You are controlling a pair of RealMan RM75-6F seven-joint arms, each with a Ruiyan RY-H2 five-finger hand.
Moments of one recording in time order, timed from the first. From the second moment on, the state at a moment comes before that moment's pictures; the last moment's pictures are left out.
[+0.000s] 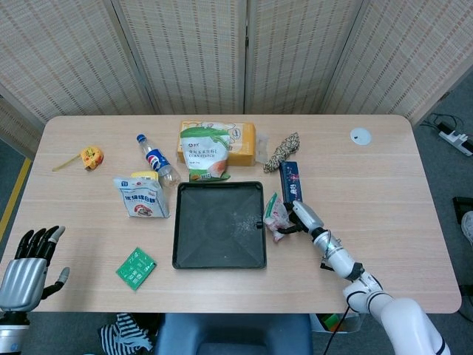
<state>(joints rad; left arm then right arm) -0.07 -1.15 -0.01 -1.69 1.52 1.49 0.19 0.72 -1.94 0.01 -0.50 -1.58 0.87 1.19</state>
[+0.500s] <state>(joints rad) -0.08 -1.15 -0.02 -1.69 1.52 1.49 0.19 0.69 -1.88 0.00 -0.57 -1.57 0.94 1.15</state>
